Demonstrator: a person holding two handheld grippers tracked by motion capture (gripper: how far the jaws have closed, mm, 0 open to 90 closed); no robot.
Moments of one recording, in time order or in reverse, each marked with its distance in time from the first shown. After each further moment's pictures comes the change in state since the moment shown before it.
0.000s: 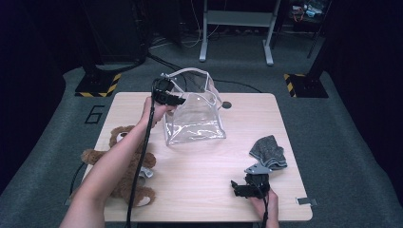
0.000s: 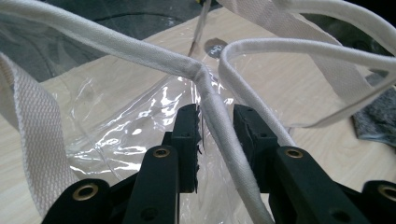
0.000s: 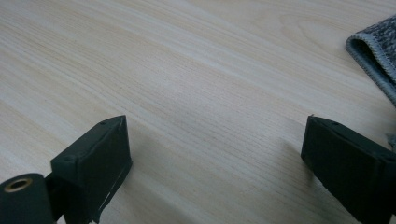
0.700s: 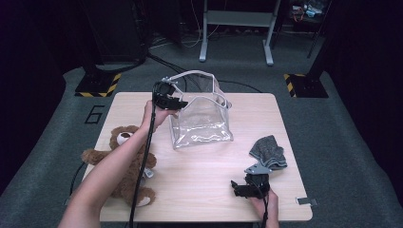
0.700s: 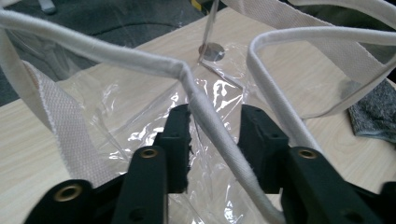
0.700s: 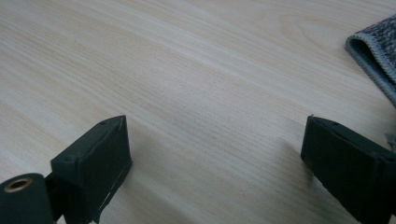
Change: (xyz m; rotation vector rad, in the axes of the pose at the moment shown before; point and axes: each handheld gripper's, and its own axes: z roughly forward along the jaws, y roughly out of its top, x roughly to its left) left arm -0.008 -0.010 -0.011 -0.042 0.038 0.023; right arm 0.001 0.000 0.000 -0.001 -0.012 0.013
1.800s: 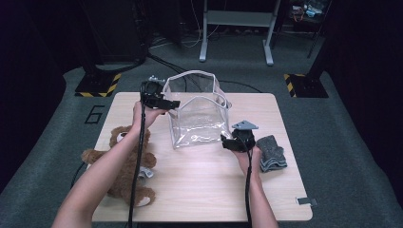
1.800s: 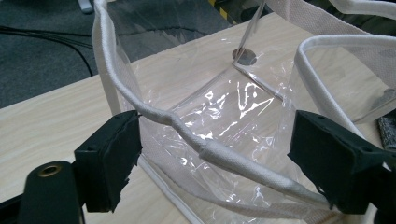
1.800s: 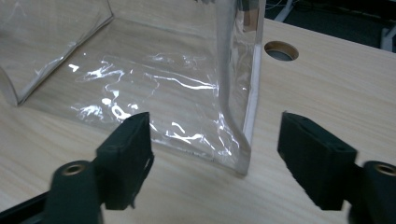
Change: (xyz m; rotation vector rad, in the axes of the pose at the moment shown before) left arm 0.019 -0.011 -0.023 -0.036 0.097 -0.061; right arm -0.020 0.134 0.047 -0.167 -0.057 -0.022
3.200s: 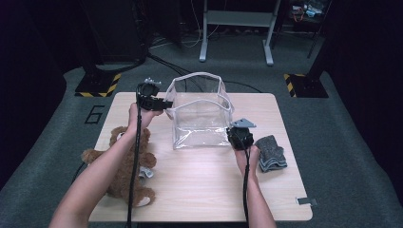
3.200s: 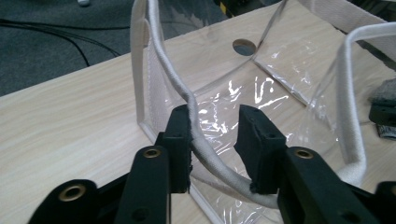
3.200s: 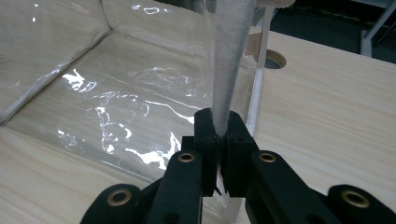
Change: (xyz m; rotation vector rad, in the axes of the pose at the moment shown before) left arm 0.006 -0.009 -0.008 0.022 -0.012 -0.014; right arm 0.006 0.008 0.001 -0.013 -0.058 0.021
